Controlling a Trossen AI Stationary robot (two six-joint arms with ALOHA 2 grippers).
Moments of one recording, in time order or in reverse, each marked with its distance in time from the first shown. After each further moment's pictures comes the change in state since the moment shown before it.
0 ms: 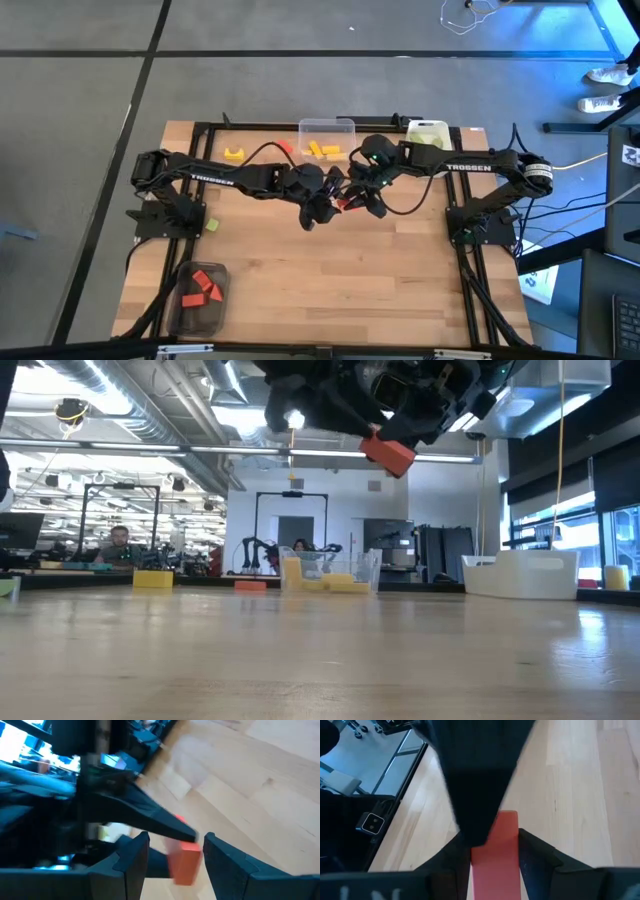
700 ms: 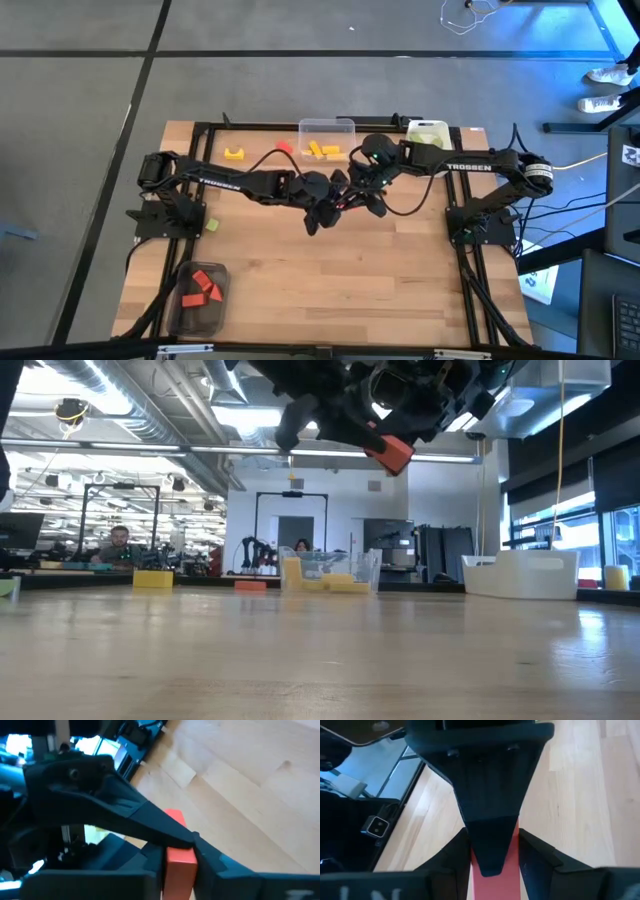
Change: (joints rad) left arm -0.021 0.060 -0.002 0.052 -0.106 0.006; right arm -0.001 -0.002 0.000 0.022 -0.014 0.003
